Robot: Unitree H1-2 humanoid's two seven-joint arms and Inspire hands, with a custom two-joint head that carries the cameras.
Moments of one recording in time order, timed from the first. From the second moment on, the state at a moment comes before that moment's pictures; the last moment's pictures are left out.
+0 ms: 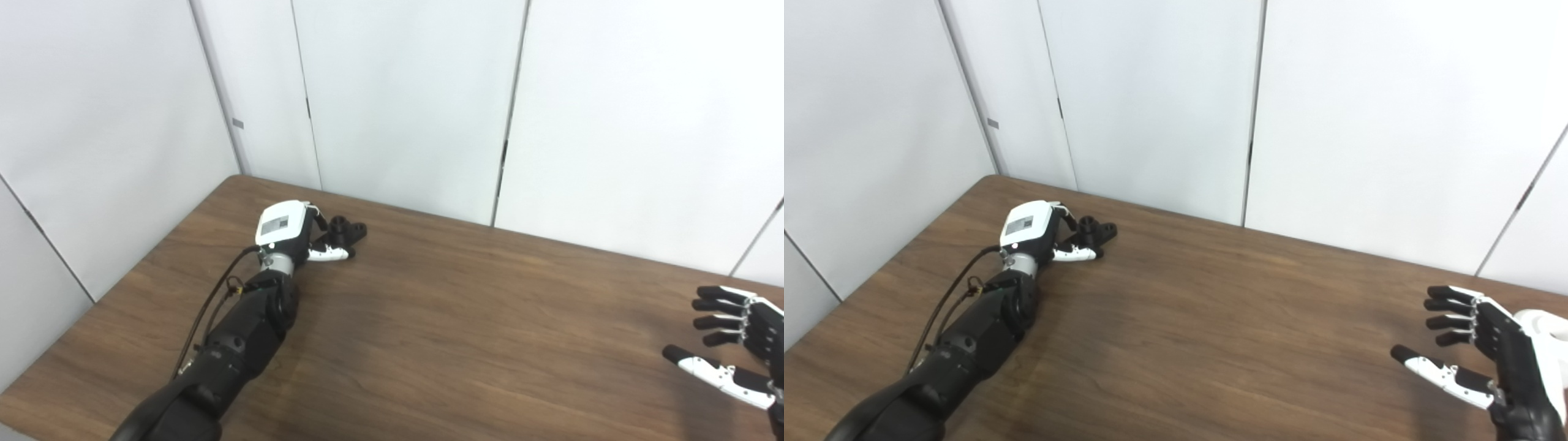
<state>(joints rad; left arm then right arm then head) -0.53 0.49 -0.17 0.69 0.70 0.18 0.32 -0.18 -0.21 -0.03 -0.16 -0.22 0.07 0.01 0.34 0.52</state>
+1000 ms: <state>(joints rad) -0.57 0.50 -0.15 0.77 0.50 0.02 0.26 -0.16 -0.22 -0.03 -0.17 -0.22 0.07 0.01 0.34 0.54</state>
